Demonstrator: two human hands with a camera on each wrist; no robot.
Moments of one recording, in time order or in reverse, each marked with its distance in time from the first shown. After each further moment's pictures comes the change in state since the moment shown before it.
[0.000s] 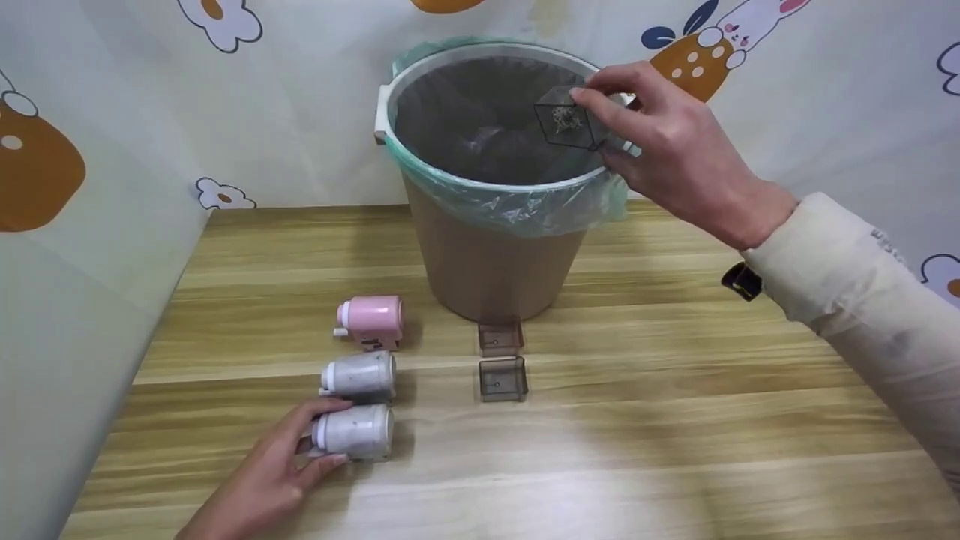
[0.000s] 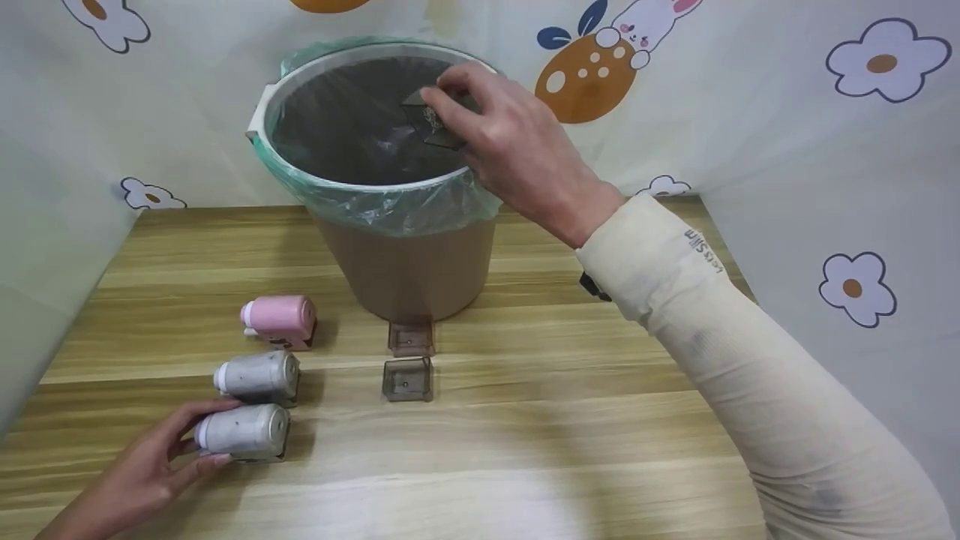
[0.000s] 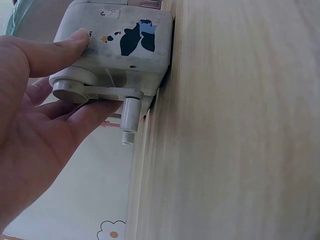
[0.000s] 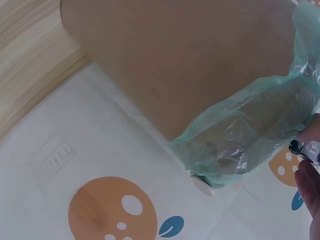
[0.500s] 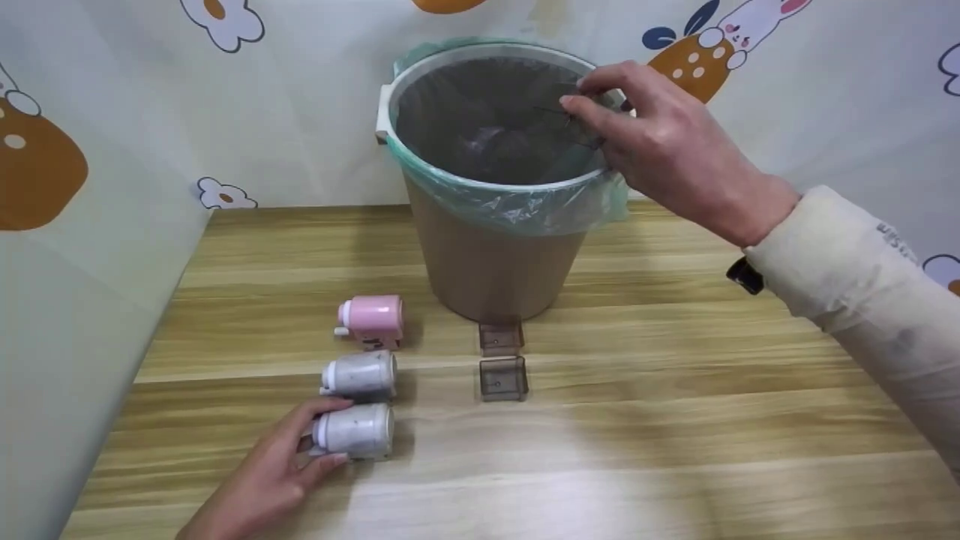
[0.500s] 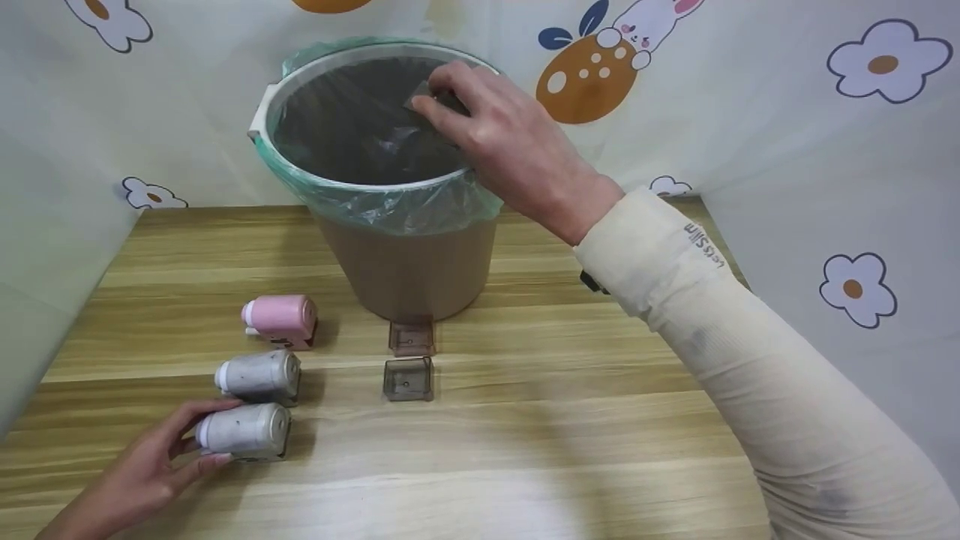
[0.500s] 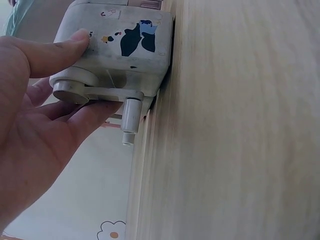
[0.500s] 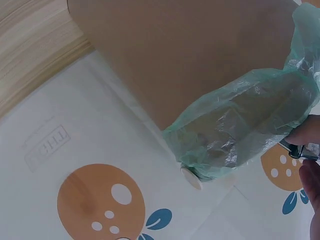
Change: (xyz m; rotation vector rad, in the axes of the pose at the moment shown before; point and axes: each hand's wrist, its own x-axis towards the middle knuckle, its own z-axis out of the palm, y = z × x) left_hand 0.000 -0.004 0.002 0.023 0.036 0.070; right_hand 0.006 -0.003 -0.003 -0.058 0.003 -0.108
